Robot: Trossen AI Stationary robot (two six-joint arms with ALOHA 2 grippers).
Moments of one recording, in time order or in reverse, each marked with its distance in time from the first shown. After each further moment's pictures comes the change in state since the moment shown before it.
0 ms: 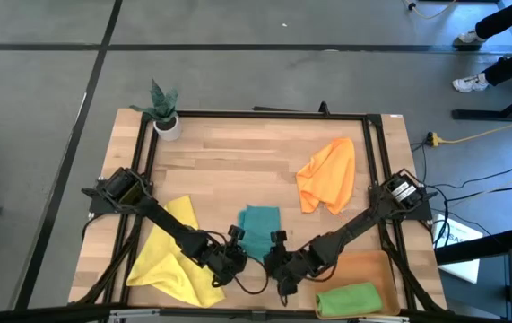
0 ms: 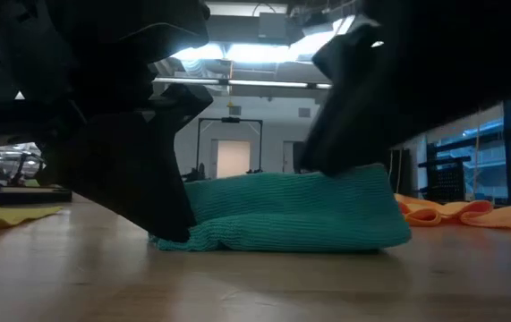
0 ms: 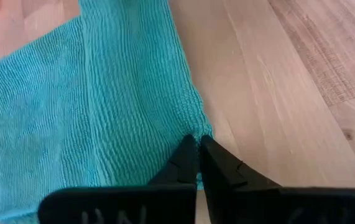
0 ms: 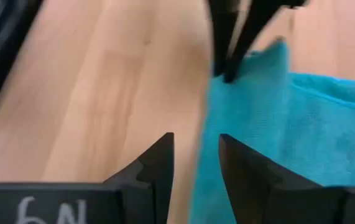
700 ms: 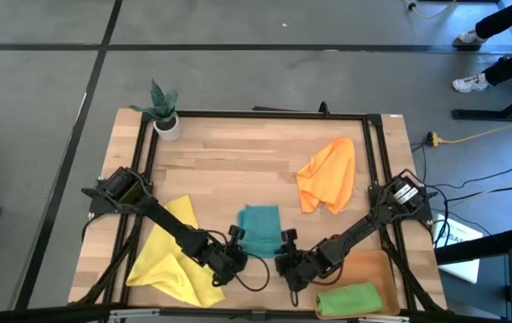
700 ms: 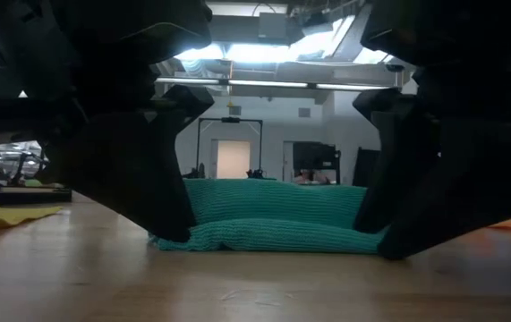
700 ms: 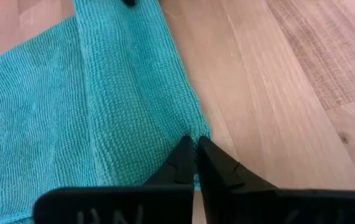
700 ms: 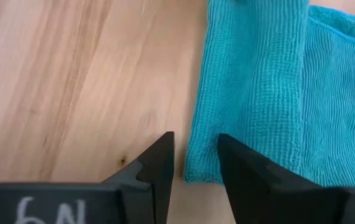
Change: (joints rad) left arm 0.010 0.000 0.000 0.000 0.015 -0.003; right arm 0.033 0.003 -0.165 0.040 0.098 0.011
